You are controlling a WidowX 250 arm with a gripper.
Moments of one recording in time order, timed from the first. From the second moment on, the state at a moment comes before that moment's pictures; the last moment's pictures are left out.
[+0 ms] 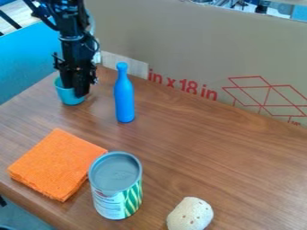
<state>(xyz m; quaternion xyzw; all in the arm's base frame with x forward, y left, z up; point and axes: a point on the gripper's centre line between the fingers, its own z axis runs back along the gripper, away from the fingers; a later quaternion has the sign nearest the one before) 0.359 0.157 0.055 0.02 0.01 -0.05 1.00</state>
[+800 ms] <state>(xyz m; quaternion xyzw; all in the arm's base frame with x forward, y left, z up) 0.323 0.182 0.112 0.04 0.01 -0.05 1.00</state>
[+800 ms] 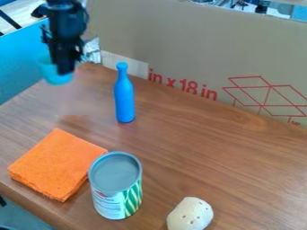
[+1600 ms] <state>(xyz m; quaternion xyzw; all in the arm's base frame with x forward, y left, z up) 0.216 0.230 0.074 0.04 0.09 -0.01 1.00</state>
